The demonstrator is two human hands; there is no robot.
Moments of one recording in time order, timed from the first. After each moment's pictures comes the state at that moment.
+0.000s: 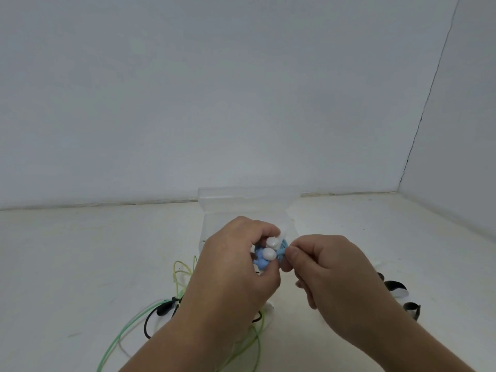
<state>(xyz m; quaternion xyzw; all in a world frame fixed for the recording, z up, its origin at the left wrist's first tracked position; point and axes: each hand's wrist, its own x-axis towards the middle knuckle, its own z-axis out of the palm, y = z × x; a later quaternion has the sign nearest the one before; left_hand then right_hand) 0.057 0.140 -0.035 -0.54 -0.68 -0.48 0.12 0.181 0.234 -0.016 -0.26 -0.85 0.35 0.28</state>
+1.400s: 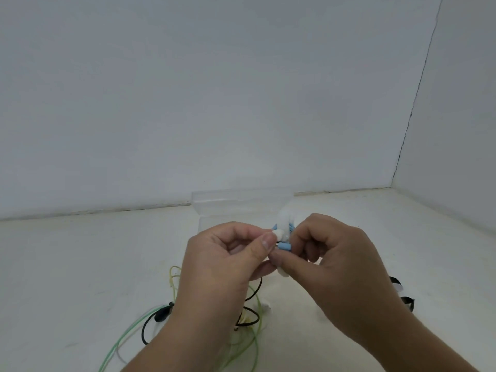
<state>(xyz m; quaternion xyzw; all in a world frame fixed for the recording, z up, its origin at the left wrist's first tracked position) 0.076 0.140 -0.015 -0.33 -0.50 -0.77 -0.23 0.185 0.238 -0.017 -0.15 -0.83 0.27 0.47</state>
